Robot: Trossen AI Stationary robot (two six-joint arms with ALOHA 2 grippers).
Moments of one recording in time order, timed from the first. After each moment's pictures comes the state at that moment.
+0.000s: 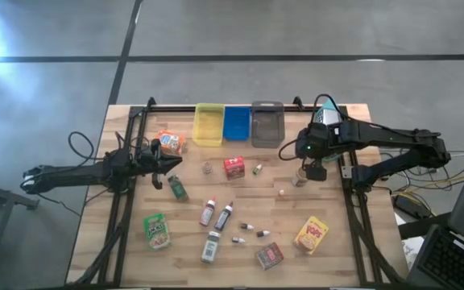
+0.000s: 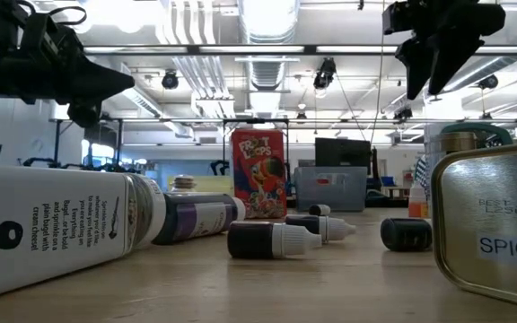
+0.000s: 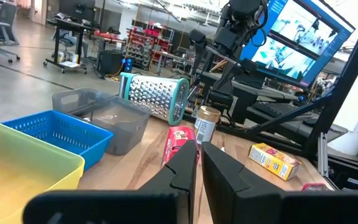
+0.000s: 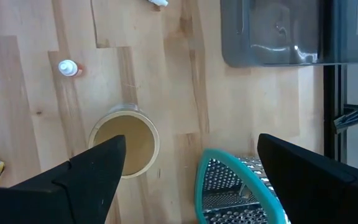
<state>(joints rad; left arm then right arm) 0.14 0.28 0.01 0.29 -0.05 -0.26 -0.10 1.19 1.15 -1.25 0.20 -0.04</state>
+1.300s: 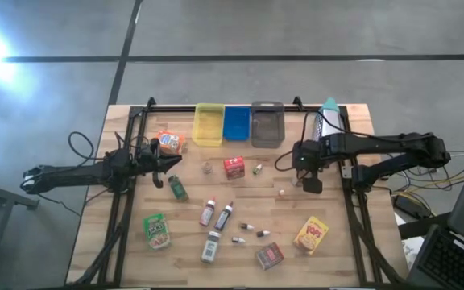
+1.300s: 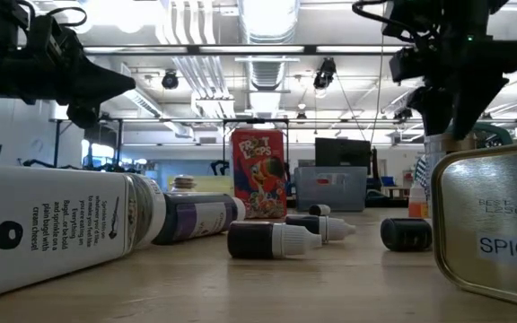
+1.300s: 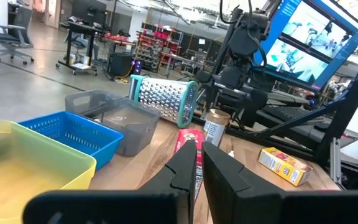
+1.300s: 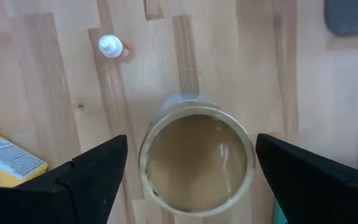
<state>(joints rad) 0.14 0.28 0.01 0.29 -0.10 -0.26 -0.10 1.19 0.87 -1.02 -0.01 0.05</state>
